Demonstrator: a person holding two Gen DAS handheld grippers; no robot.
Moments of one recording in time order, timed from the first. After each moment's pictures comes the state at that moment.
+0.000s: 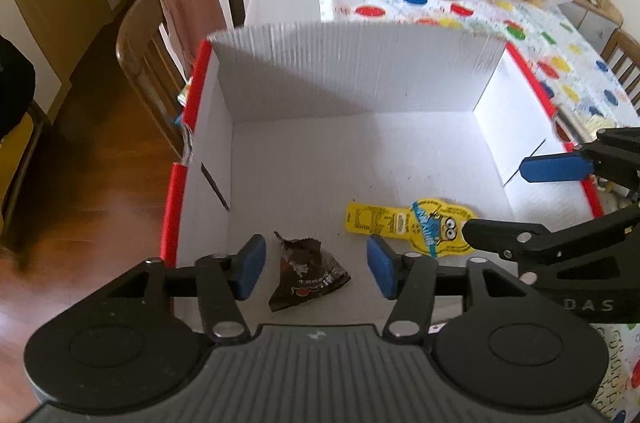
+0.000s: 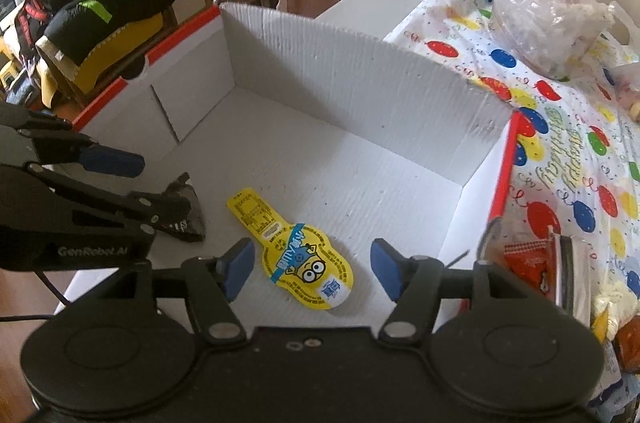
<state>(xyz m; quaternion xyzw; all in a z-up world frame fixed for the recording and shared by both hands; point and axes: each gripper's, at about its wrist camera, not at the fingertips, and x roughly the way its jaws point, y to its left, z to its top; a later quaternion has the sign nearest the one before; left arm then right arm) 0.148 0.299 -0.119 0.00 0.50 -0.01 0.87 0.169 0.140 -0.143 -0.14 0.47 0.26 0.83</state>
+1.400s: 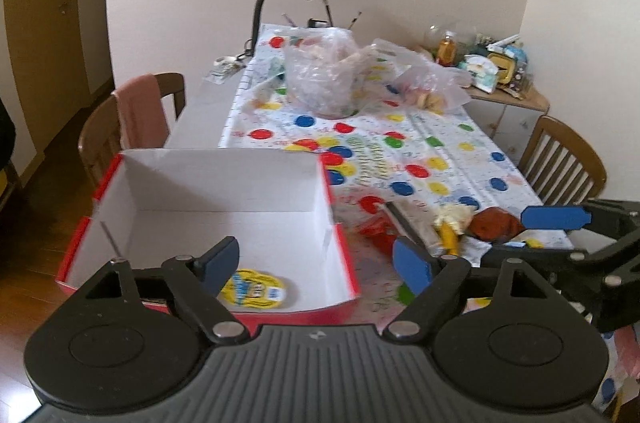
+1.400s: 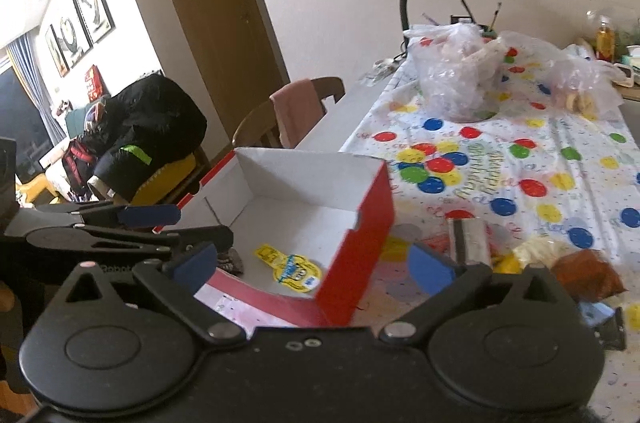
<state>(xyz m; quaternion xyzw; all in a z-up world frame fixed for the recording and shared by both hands) 0.057 0.158 -0.037 -0.04 0.33 -0.05 0.94 0.082 -0.042 -0.051 0.03 0.34 0.29 0.89</state>
